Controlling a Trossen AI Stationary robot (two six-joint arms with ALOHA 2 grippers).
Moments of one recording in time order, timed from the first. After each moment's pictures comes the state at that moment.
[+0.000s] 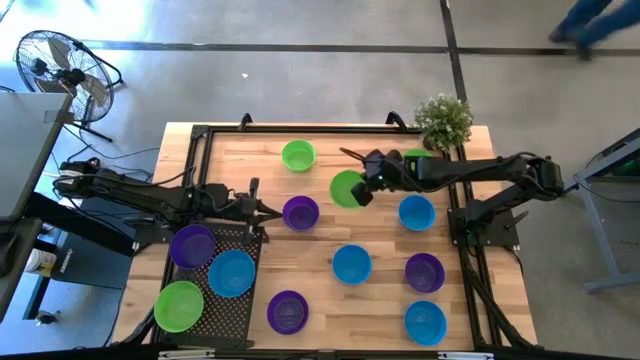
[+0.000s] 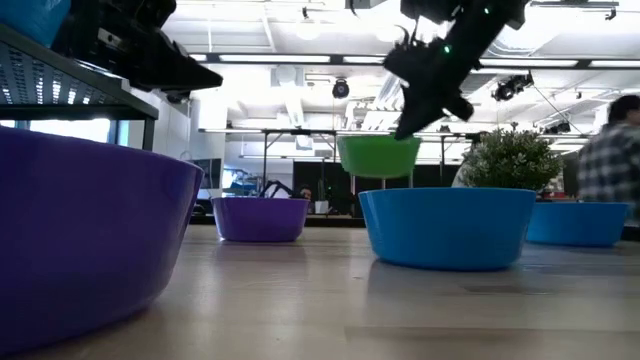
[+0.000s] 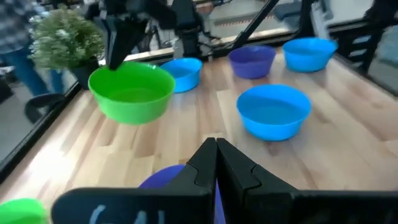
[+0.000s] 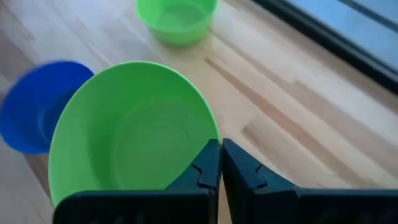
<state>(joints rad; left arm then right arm) -0.09 0.87 0.34 0.33 -0.08 0.16 -0.16 1.40 0.98 -0.45 0.33 0.52</state>
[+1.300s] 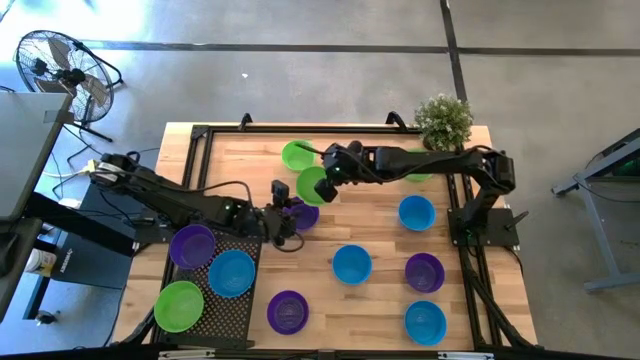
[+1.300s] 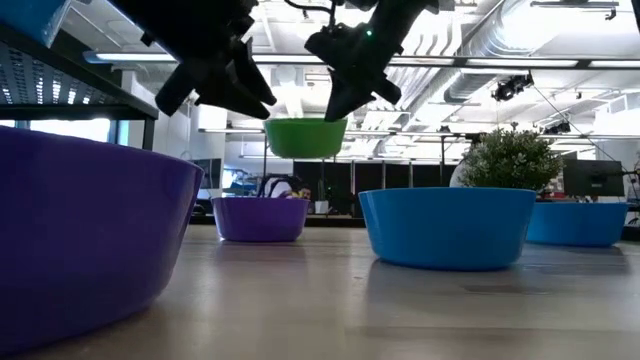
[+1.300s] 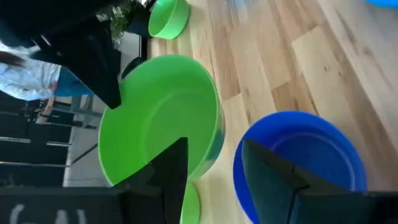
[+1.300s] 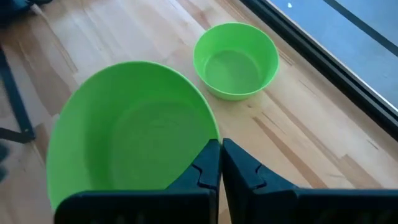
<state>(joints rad) -0.26 1.37 0.84 -0.13 -0.70 0.53 -0.14 1.76 1.47 -0.57 0.31 0.42</state>
